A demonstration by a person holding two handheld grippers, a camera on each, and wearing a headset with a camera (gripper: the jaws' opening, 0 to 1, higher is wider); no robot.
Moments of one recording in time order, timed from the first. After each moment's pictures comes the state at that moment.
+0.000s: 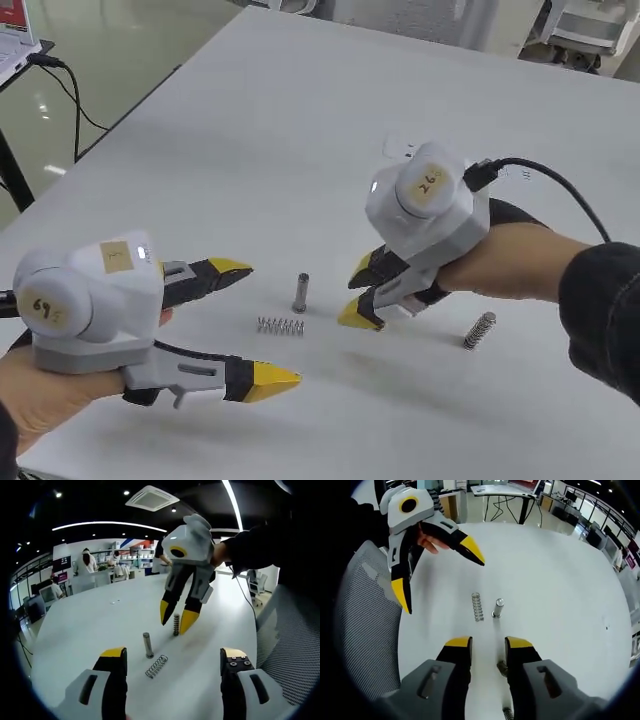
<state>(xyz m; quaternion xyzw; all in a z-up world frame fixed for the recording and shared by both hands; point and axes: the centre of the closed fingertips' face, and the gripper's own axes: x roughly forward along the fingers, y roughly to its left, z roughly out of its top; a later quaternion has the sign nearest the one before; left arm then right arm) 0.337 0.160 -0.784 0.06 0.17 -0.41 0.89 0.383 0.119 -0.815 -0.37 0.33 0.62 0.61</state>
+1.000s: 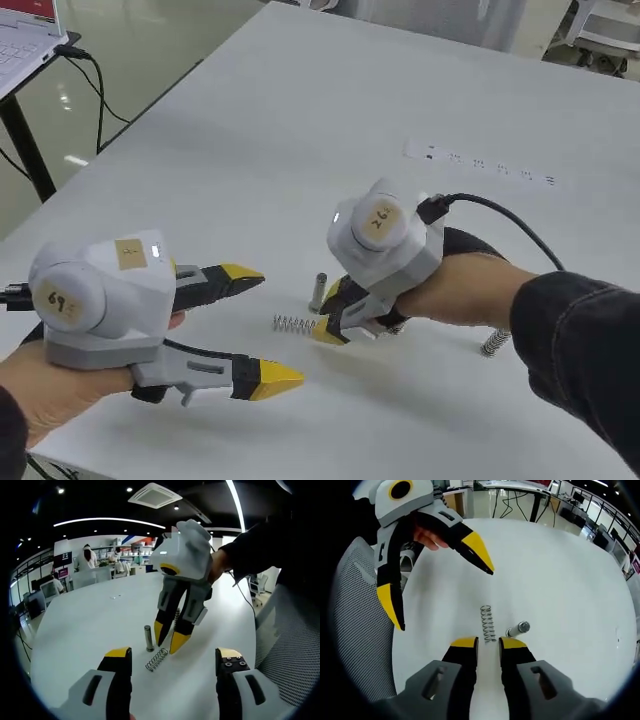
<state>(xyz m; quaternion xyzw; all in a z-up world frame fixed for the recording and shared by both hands) 0.333 0.167 -0.791 0.06 0.18 -0.41 0.89 0.369 0.157 -0.851 -0.37 0.33 0.63 0.59</state>
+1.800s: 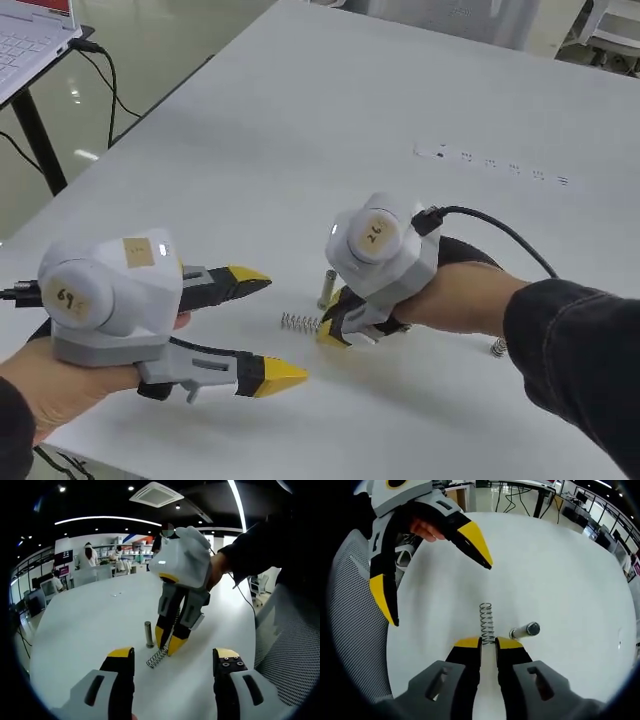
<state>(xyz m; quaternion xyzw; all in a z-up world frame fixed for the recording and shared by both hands) 0.330 0.170 -0.796 0.06 0.18 -0.41 0.89 0.366 0.157 -0.865 -0.39 0.33 0.63 0.58</state>
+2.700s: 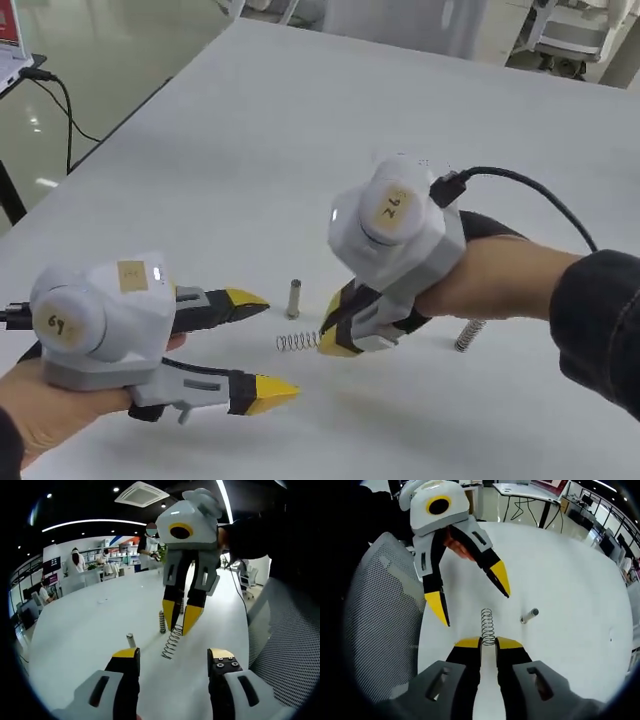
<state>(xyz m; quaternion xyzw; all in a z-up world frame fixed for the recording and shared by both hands) 0.323 0.139 -0.789 0.09 0.18 -0.46 0.87 0.331 0.118 -0.794 -0.39 0.33 0.65 0.56</state>
